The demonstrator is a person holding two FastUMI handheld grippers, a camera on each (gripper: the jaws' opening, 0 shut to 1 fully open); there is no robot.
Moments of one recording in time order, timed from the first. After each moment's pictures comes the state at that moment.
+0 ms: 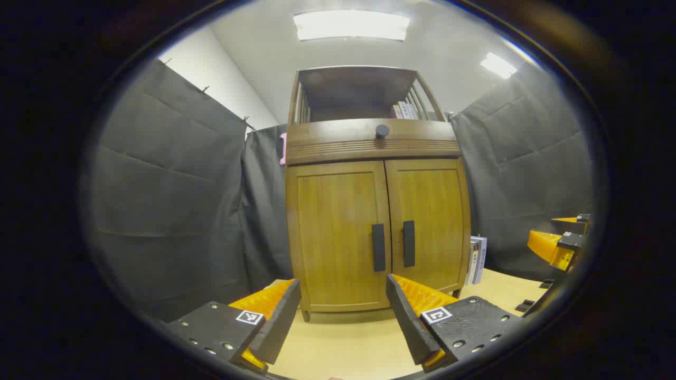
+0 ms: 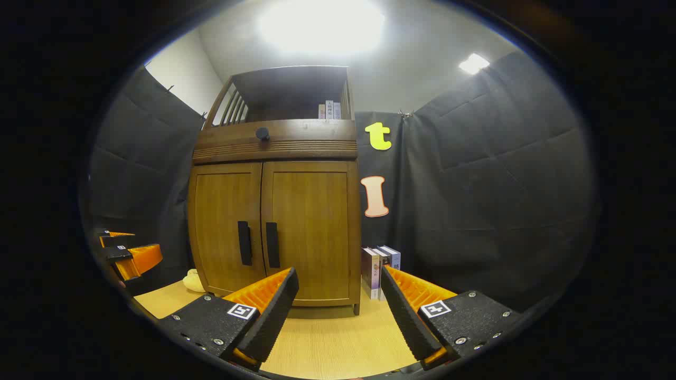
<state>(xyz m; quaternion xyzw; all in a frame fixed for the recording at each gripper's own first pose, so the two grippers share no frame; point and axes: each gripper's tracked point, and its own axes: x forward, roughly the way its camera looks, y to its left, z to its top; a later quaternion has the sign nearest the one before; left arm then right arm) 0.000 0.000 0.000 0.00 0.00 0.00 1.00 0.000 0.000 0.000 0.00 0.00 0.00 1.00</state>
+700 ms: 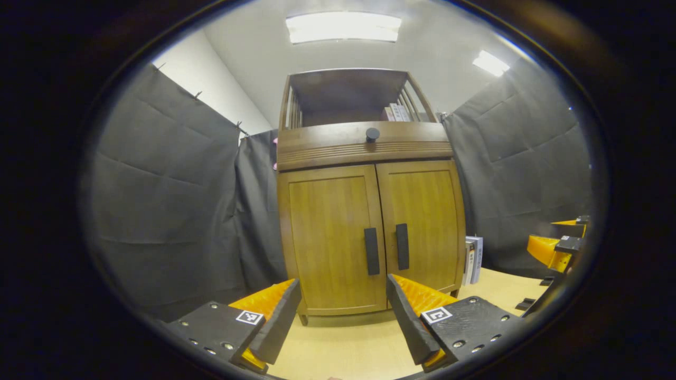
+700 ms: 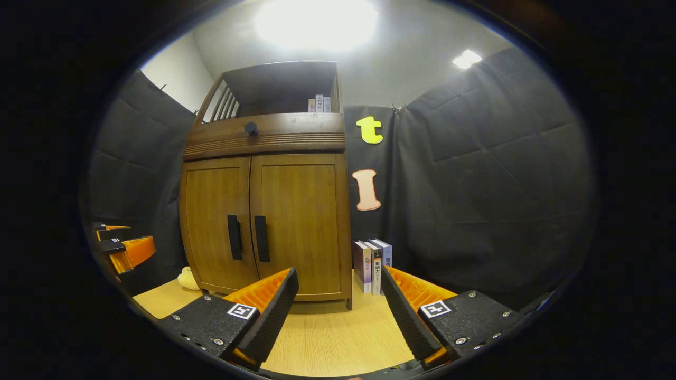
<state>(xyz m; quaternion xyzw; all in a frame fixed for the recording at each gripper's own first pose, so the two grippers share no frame) 0.000 -0.003 0.004 0.01 -0.01 -0.01 1.00 0.003 -0.016 -0.010 0.01 0.02 -0.02 1.00</state>
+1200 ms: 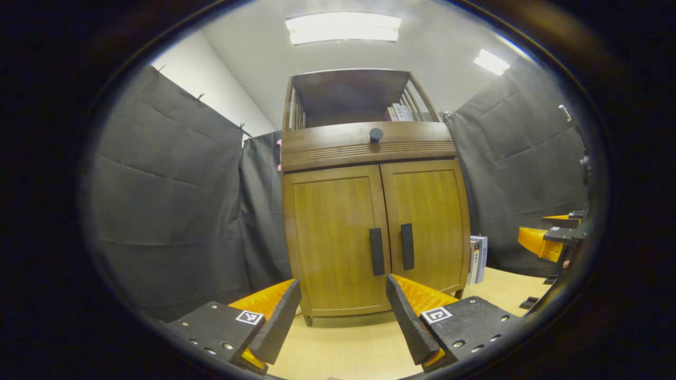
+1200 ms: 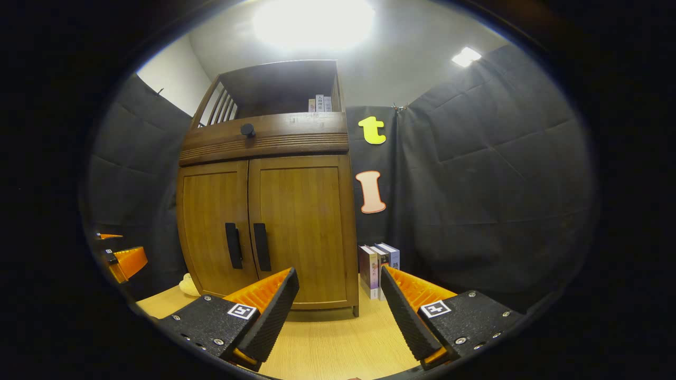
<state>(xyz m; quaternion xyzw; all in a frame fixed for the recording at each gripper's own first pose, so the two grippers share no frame) 0.000 0.001 0.004 0.02 -0.01 0.00 1.00 0.041 -0.007 0.001 0.02 0.00 -0.01 1.00</state>
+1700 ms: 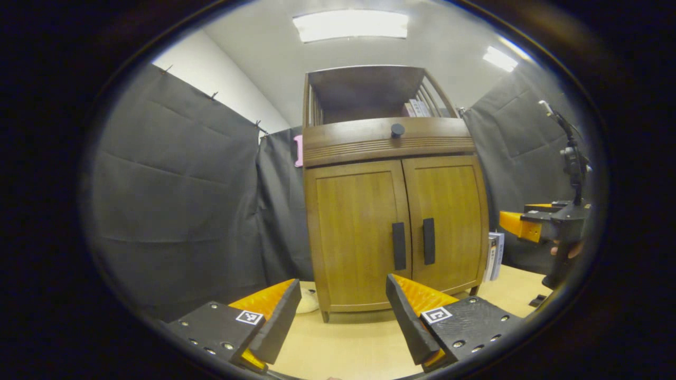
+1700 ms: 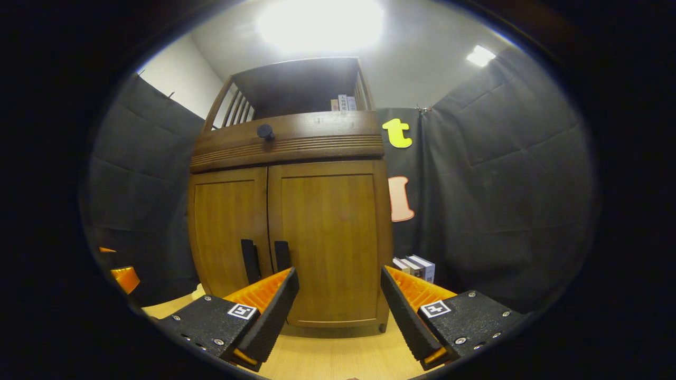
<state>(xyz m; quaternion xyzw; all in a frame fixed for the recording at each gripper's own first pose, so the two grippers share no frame) 0.004 0.010 0.000 0.02 0.00 0.05 1.00 0.105 0.049 0.017 0.02 -0.01 0.06 1.00</state>
